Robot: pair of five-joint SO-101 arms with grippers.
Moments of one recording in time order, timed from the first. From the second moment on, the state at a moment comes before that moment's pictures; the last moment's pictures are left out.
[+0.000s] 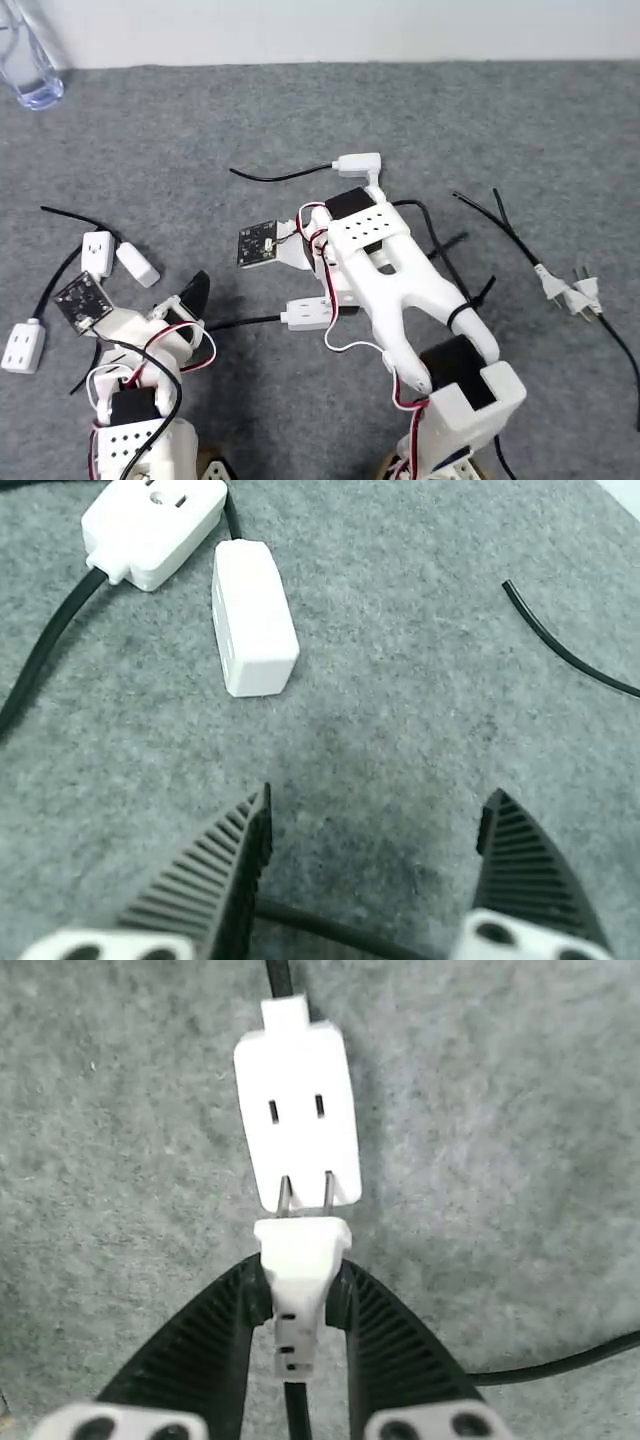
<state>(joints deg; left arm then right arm) -14.1 -82.0 97.5 42.2 36.1 -28.4 9.8 9.8 80.3 63.5</state>
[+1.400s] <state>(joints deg) -13.8 -82.0 97.5 42.2 36.1 -11.3 9.8 24.1 70.2 70.2</state>
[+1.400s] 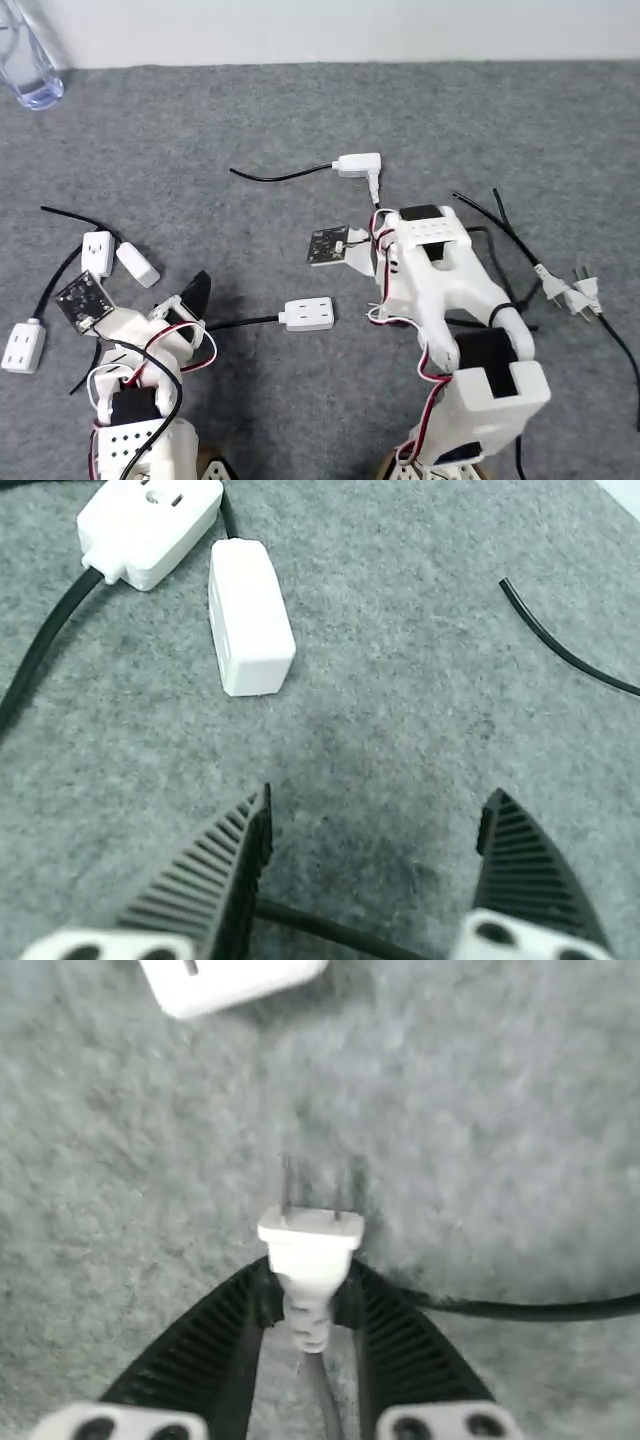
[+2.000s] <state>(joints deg) -13.8 -82.0 97.5 42.2 36.1 -11.6 6.6 24.2 70.2 70.2</state>
